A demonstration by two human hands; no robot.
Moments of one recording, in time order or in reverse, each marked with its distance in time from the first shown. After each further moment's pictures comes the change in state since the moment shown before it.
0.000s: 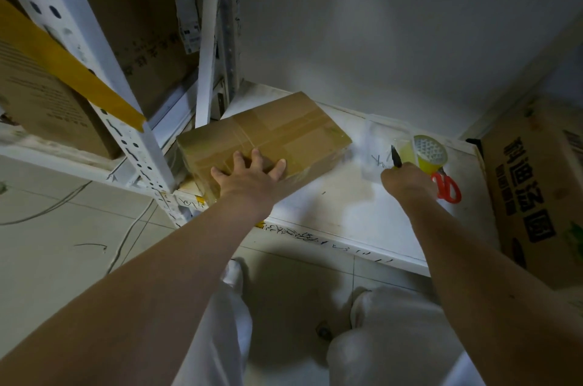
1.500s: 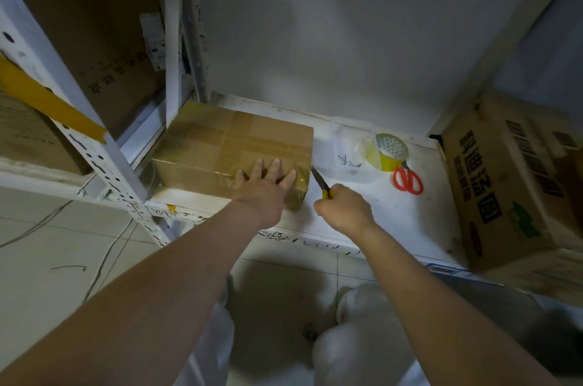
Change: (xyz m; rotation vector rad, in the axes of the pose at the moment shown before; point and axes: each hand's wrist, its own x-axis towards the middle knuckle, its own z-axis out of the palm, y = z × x) left_hand 0.005 0.062 0.010 0.025 0.092 0.248; right_hand -0.090 0.008 -0.006 0.130 -0.299 -0.252
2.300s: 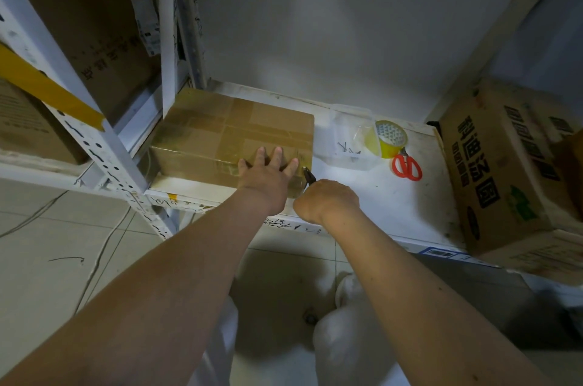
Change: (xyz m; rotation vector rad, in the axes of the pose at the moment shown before) left_hand -0.003 0.005 -0.004 0.054 -0.014 -0.031; right_hand -0.020 -0.045 0.015 -0.425 -0.082 0.048
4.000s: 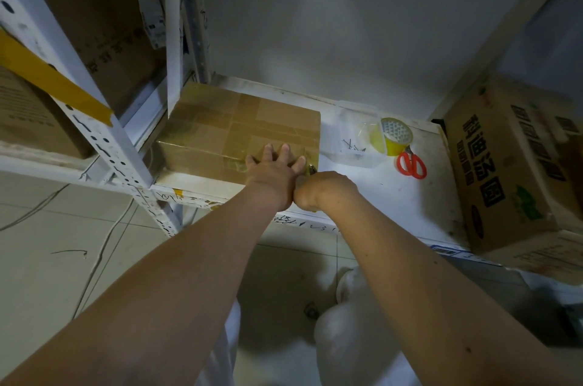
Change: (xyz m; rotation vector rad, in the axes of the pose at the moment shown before) left_hand 0.000 -0.001 -0.004 -0.017 -0.032 0.020; right_hand -0.005 -0.027 -0.016 -0.177 -0.217 -0.097
